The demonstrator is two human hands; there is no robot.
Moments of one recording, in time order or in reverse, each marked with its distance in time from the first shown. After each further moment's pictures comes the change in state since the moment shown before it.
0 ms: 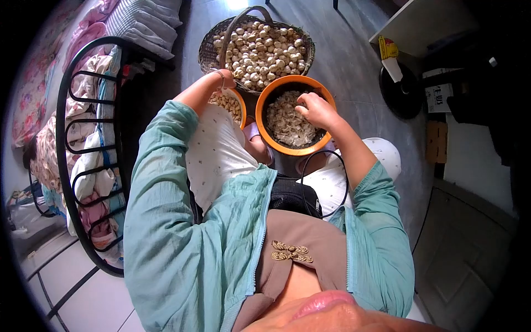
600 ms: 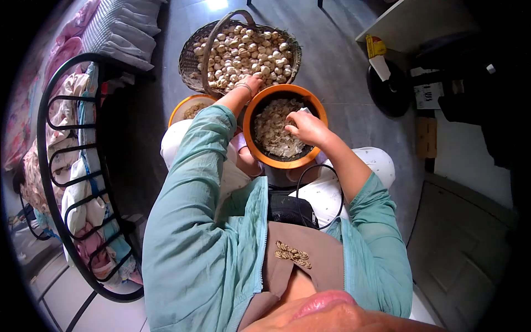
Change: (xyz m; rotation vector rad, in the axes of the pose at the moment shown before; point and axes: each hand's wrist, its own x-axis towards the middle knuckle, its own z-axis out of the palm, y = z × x) left_hand 0.107 0.083 0.044 0.198 0.469 0.416; right_hand -0.003 0.001 0.007 -0.026 -0.078 0.022
